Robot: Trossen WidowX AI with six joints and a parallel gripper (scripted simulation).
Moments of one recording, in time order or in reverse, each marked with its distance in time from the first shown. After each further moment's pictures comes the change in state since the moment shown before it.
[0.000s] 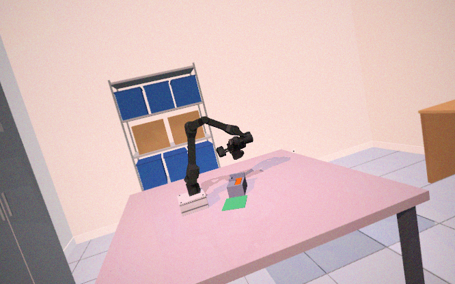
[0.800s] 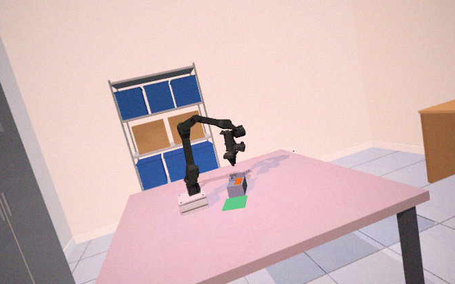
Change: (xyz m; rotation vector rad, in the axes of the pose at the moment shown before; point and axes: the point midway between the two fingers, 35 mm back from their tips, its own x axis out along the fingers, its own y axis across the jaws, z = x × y) arm -0.076 -0.035 0.079 -0.771 -0.925 -0.524
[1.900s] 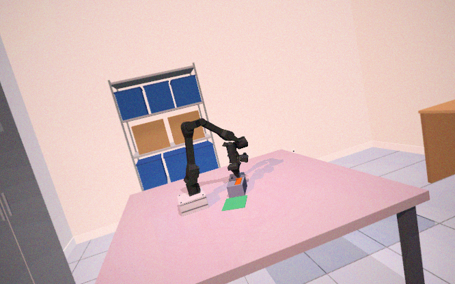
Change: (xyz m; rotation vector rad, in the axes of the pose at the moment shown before) arm 0.070 -0.011 0.012 -0.069 -0.063 -0.054
